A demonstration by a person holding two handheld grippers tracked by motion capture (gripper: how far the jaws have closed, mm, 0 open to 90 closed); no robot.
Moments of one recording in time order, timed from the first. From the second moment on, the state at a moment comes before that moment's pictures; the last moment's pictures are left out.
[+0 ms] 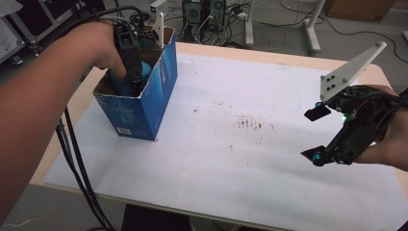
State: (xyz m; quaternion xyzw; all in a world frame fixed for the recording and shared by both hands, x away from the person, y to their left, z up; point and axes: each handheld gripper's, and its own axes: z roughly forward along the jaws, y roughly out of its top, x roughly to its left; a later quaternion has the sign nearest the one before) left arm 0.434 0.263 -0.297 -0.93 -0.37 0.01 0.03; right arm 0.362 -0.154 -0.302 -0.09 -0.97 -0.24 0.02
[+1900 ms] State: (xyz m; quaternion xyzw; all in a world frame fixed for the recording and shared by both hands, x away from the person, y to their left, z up) left arm 0.385 0.213 -0.186 -0.96 -0.29 -0.02 -0.01; right arm 0.365 -0.157 -0.284 -0.07 -0.98 -0.20 0.01
